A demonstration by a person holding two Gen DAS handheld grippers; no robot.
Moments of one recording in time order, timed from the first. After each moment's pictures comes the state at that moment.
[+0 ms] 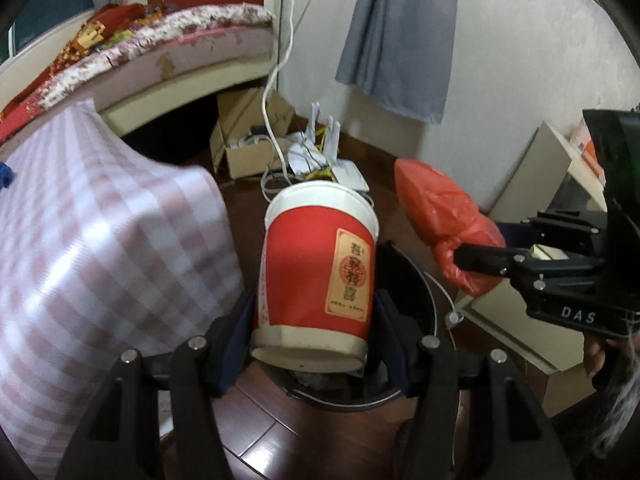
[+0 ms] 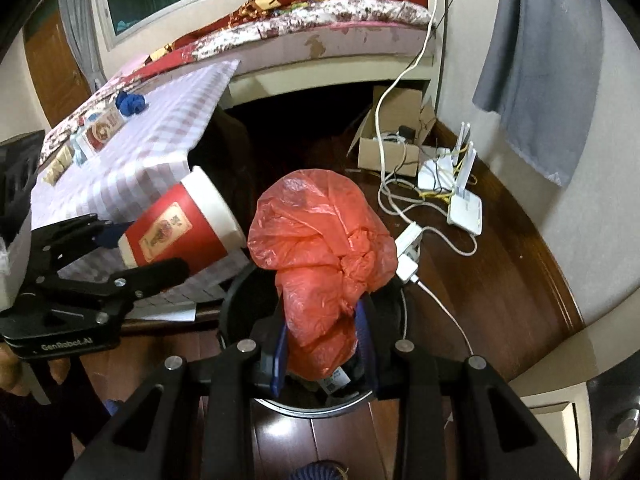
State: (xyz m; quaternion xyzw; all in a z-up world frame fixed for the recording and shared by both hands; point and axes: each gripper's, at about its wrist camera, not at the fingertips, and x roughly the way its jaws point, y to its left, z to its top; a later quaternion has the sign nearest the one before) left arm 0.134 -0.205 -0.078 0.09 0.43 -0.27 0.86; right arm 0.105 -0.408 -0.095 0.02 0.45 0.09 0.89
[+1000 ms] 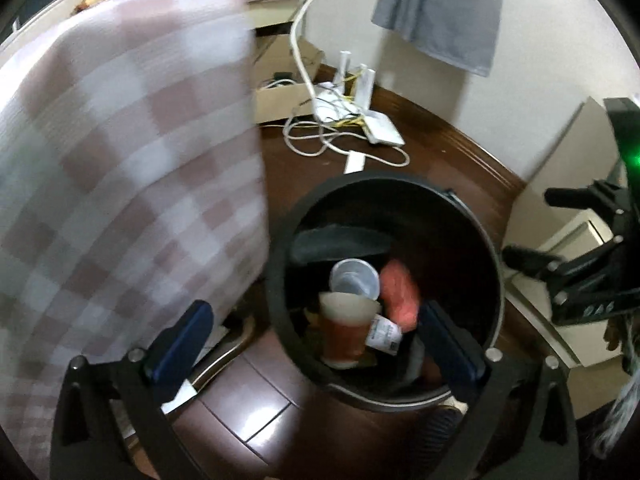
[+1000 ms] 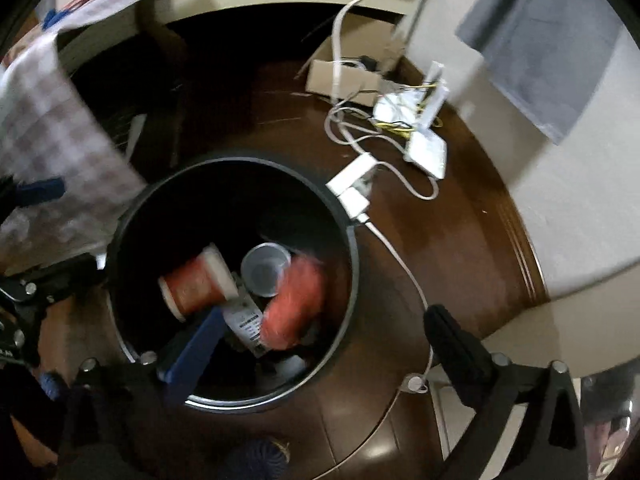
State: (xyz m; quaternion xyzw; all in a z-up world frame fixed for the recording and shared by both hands) left arm 0.157 -0.199 -0.145 0.10 0.49 -0.22 0.84; right arm 0.144 -0.423 -0.170 -0.05 0.54 0.00 0.84
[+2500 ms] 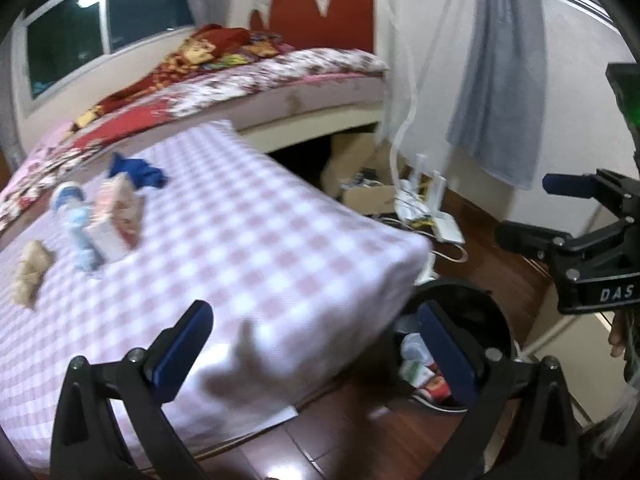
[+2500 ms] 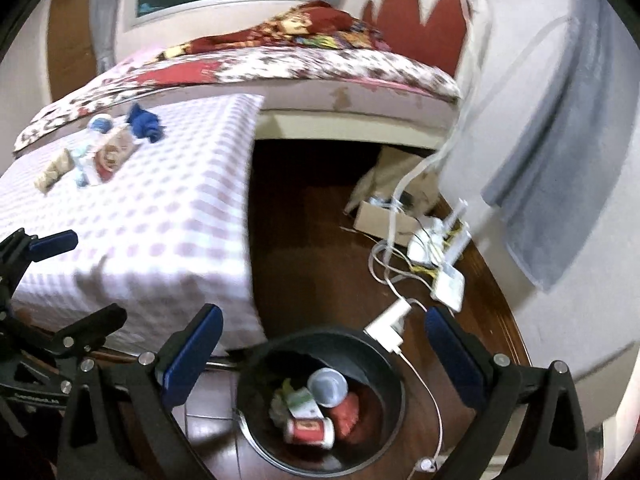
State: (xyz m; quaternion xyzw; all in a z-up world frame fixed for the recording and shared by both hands) left arm 0.139 -0.097 -0.011 0.07 0.36 -0.11 0.92; right arm 0.154 -0.297 0.000 -0.09 0.37 0.09 0.92
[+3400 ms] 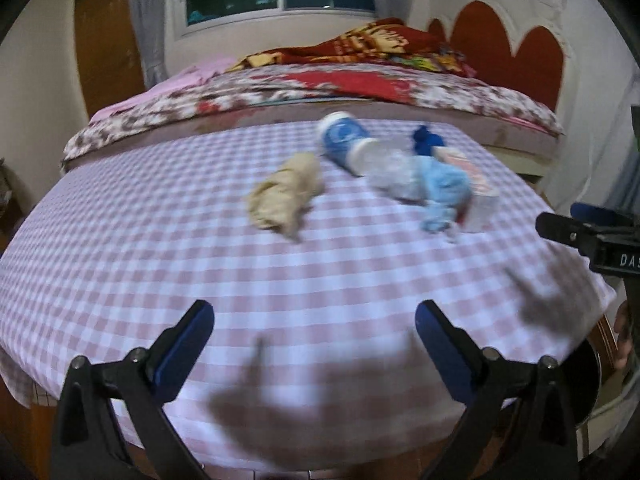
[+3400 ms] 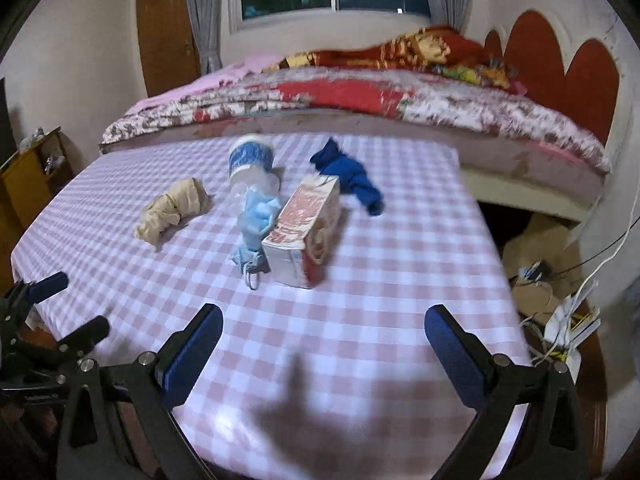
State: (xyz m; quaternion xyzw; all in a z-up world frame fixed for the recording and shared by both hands) left arm 0.126 0.181 -0.013 -0.04 0.36 0.12 0.92; right arm 0.224 -0.043 0.007 -0.06 0.36 0.25 0.89
